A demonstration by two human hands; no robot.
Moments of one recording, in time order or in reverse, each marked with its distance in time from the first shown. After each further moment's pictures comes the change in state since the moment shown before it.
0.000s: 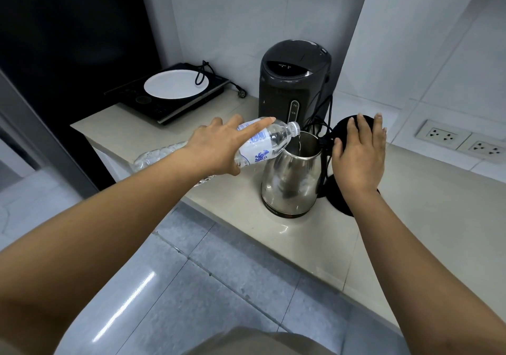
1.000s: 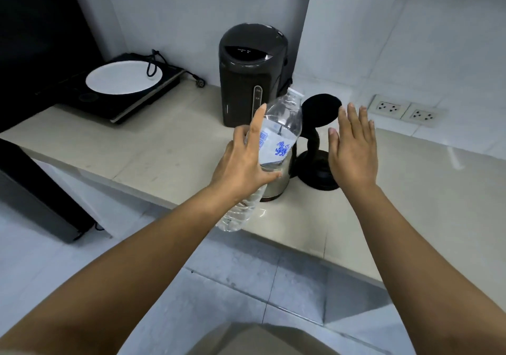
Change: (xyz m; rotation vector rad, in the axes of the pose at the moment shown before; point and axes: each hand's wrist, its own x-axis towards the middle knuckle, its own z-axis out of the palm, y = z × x) left_hand -0.007 0.088 0.044 -0.760 0.245 0.014; right_hand -0.033 0.029 -0.045 -0.046 -0.099 0.061
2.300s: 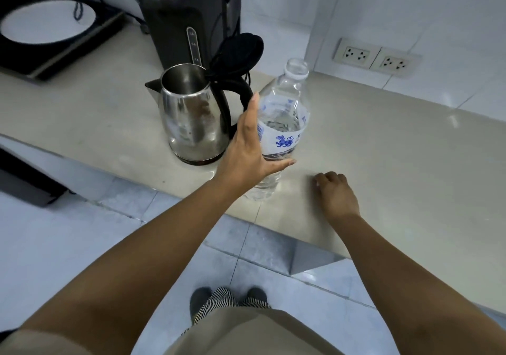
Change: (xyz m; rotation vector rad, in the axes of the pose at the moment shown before) left_hand -0.004 0.107 0.151 -0.216 0.092 0.125; right_hand -0.124 0.194 0.033 -0.138 -0.719 0.069
